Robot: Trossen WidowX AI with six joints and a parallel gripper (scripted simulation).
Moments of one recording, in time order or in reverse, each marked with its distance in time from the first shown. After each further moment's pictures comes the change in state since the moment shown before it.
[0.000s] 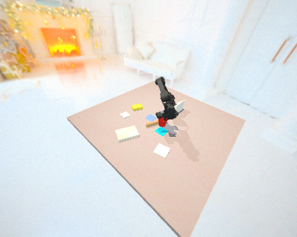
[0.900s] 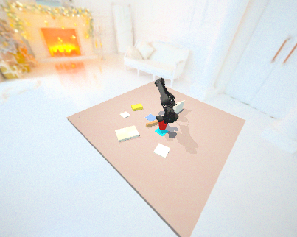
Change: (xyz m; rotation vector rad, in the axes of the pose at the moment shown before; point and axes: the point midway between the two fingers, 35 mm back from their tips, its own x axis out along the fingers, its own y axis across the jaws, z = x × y) arm 0.028 0.003 0.010 0.005 -0.002 0.005
